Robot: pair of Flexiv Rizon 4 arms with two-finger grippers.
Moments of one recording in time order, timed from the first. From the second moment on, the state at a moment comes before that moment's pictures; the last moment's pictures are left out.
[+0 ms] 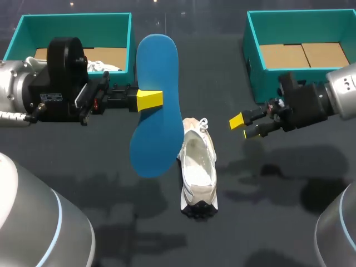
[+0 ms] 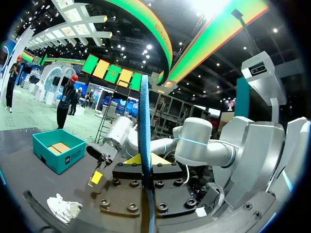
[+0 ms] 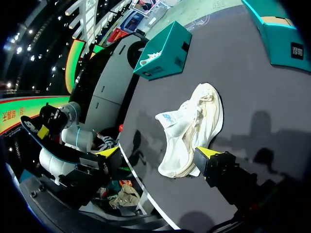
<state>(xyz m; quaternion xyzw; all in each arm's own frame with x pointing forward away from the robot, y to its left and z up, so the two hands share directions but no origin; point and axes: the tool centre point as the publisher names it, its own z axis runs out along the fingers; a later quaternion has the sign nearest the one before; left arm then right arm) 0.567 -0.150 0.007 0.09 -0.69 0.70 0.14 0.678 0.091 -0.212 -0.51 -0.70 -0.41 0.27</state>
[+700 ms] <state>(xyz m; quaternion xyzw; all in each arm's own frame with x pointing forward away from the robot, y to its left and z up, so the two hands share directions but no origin) 0.567 -0.150 0.007 0.09 -0.69 0.70 0.14 0.685 0.090 -0.175 -0.54 -0.61 -0.47 0.34</state>
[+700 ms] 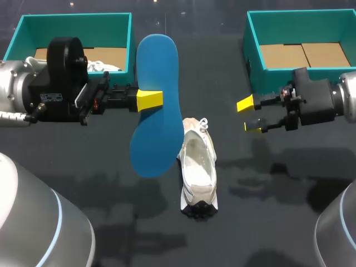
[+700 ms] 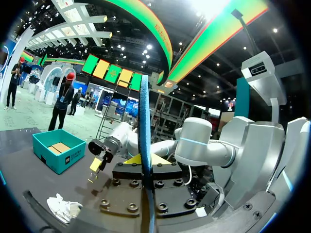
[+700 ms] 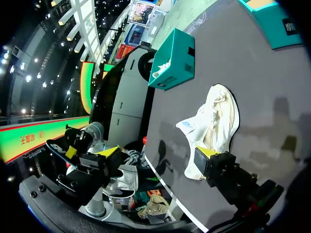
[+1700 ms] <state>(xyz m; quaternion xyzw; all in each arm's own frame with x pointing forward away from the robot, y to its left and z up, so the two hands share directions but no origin) 0.591 -0.158 -0.019 -0.19 -0.70 0.68 -0.14 0.706 0.104 -0.139 -0.49 -0.53 -0.50 0.47</state>
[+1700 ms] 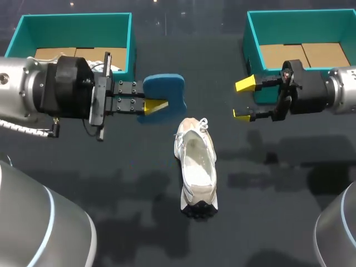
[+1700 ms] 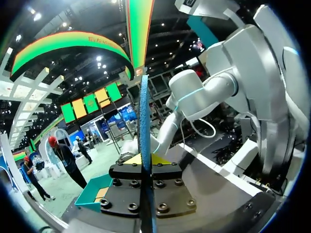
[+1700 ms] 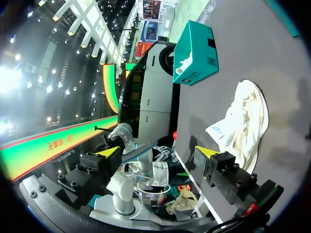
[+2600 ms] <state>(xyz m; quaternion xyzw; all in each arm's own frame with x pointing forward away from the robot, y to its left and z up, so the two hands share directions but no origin) 0.657 -0.187 -0.080 -0.44 -0.64 0.51 -0.37 0.720 0.110 -0.129 -0.49 -0.48 -0.51 0.52</state>
